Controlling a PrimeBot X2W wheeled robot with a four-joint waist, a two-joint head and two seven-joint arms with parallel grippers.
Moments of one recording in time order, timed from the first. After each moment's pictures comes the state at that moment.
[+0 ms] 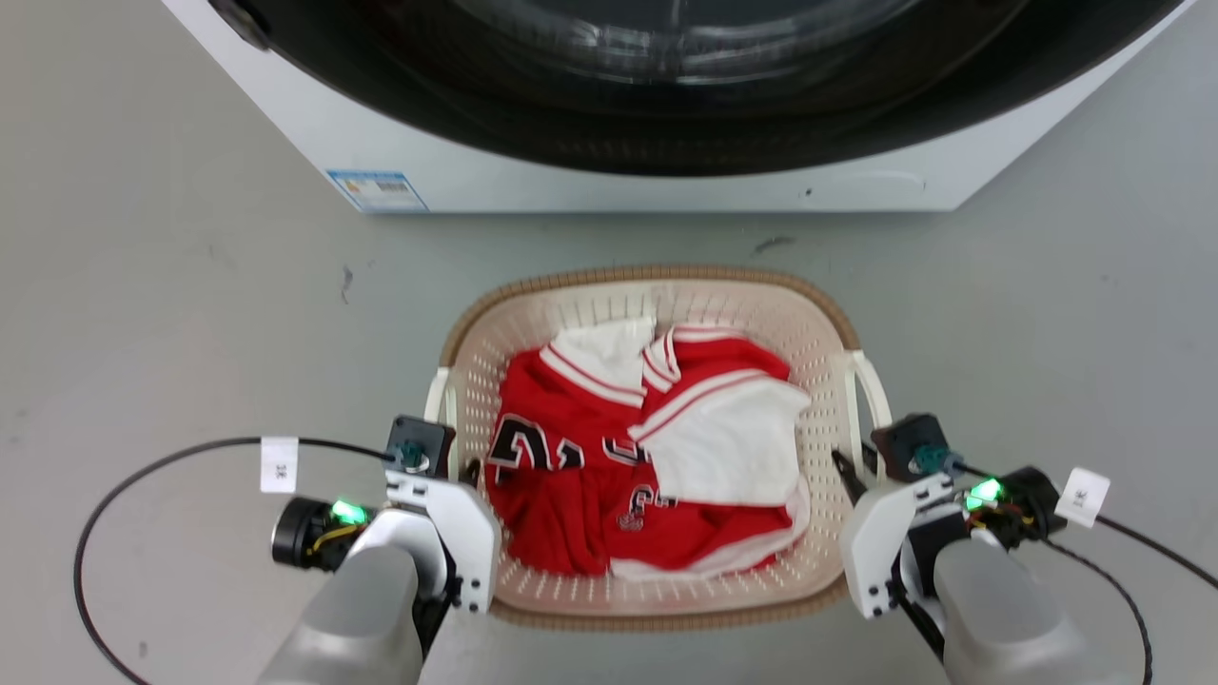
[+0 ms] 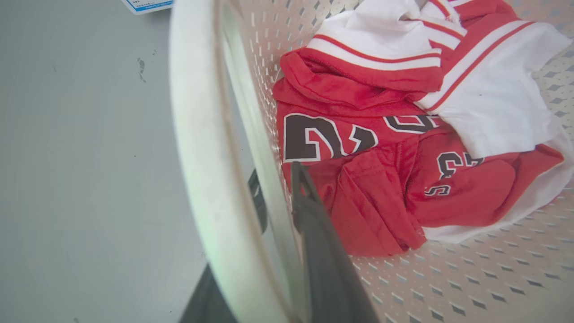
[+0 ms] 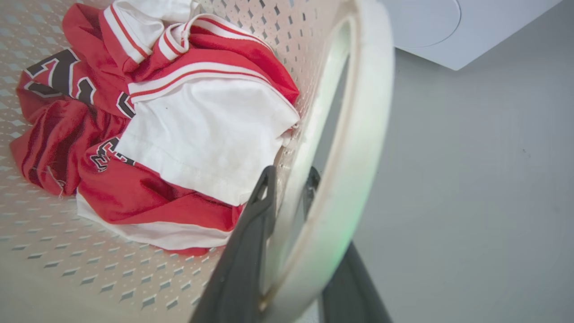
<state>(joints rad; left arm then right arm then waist) -0.69 0.07 -0.35 1.28 -0.21 -0.13 -0.21 -0.64 -0.04 0.20 1.22 -0.09 0.13 -0.26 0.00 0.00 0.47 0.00</state>
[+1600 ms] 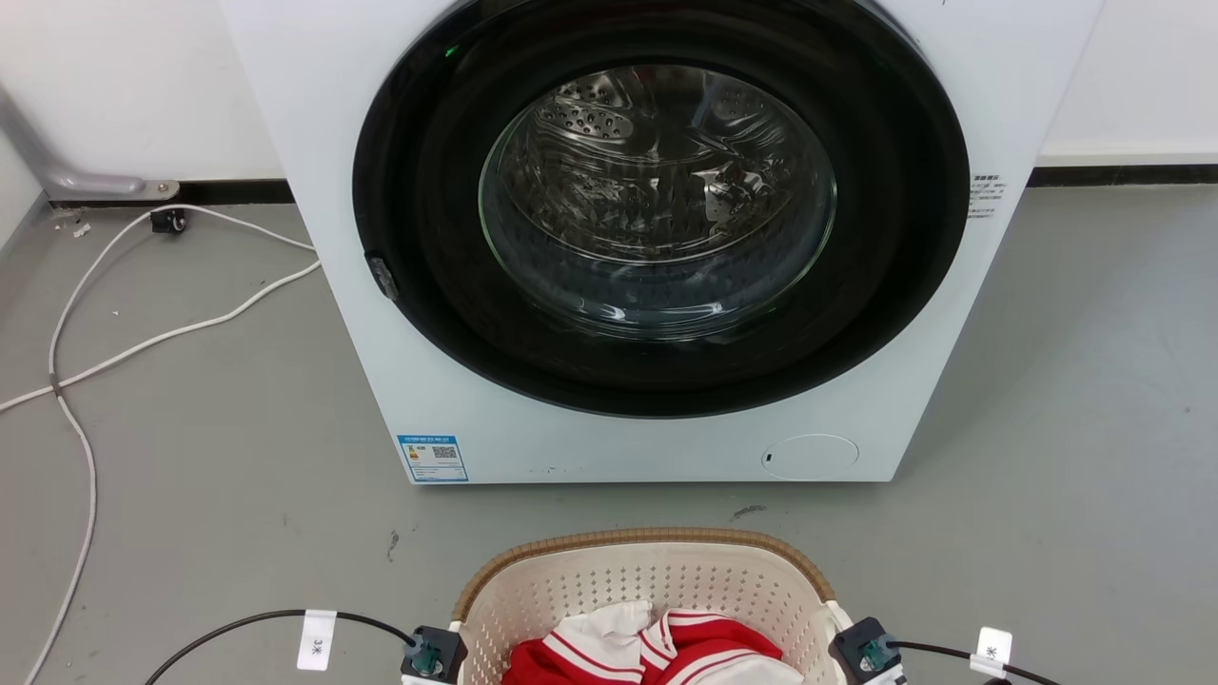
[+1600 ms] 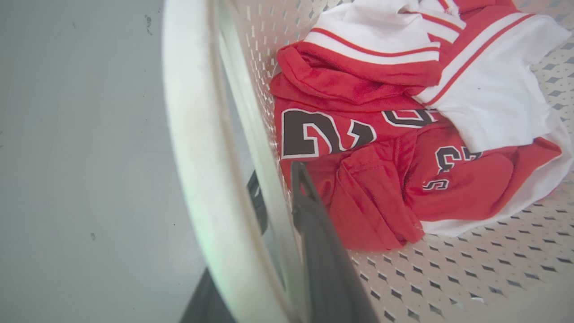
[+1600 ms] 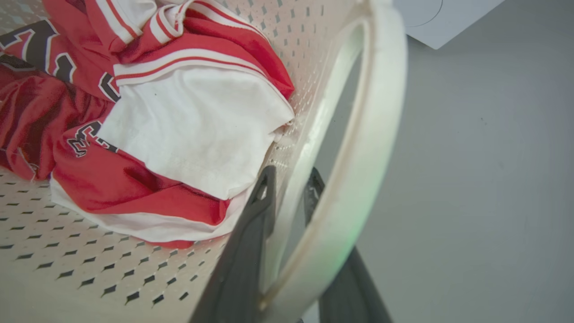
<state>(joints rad) -0.39 0.11 -0.70 1.24 -0.59 -0.13 0.02 -0.39 -0.04 0.58 1.28 0.19 0.13 -0.05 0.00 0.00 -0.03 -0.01</state>
